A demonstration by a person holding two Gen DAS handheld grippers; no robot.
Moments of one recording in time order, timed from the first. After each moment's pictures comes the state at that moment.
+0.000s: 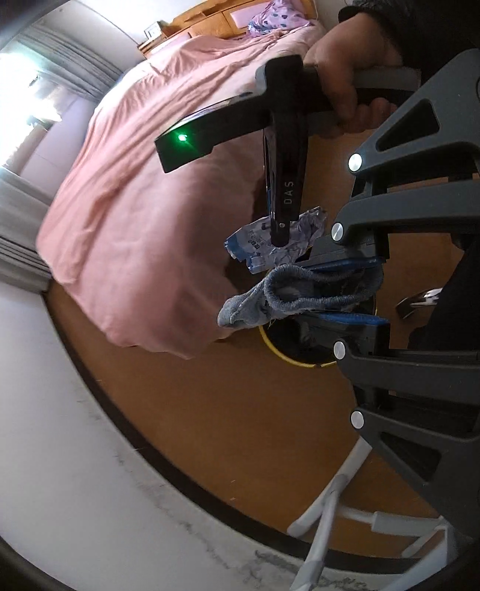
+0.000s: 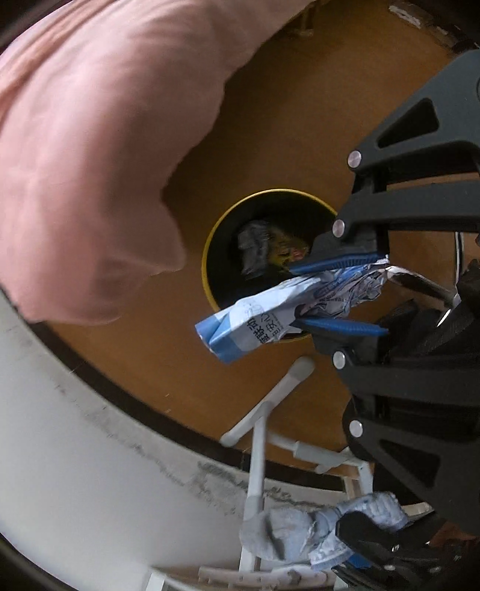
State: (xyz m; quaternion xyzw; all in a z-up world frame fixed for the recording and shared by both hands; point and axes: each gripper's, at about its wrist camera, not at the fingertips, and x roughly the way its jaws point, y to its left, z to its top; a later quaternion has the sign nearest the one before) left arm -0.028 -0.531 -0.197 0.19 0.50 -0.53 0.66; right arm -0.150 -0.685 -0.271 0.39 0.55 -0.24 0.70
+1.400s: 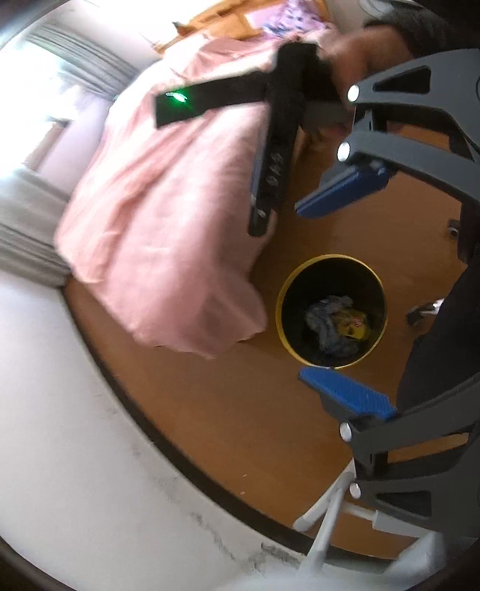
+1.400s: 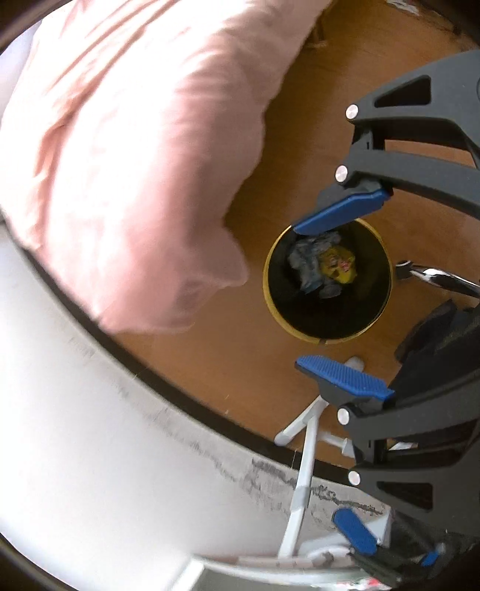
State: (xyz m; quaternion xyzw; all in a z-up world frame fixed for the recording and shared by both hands) left arm -0.039 -0.506 -0.114 0.15 0.46 -0.53 0.69; right arm -0.170 -0.688 -0.178 0.35 0.44 -0.30 0.77
